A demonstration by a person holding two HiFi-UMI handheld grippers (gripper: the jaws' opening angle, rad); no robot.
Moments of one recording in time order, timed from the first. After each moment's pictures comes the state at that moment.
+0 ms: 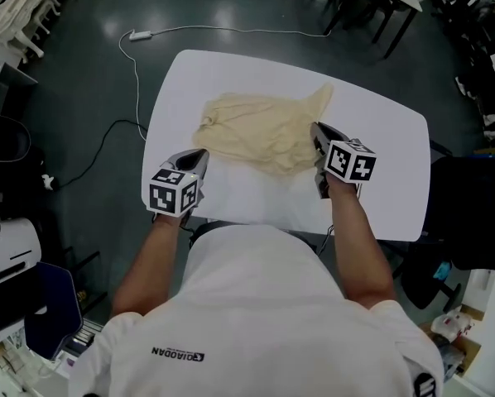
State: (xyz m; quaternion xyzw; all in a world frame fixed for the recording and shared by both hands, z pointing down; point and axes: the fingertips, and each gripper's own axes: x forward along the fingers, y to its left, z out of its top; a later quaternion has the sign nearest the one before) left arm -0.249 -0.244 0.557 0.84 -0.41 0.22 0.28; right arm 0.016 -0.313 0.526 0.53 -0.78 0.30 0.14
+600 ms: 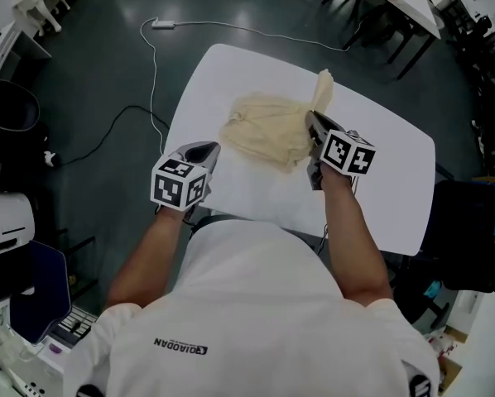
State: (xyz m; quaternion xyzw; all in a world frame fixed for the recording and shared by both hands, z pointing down) left arm -0.316 -0.235 0.536 0.84 -0.42 0.18 0.28; right arm -0.110 -0.338 0.496 0.49 -0.81 0.29 0.11
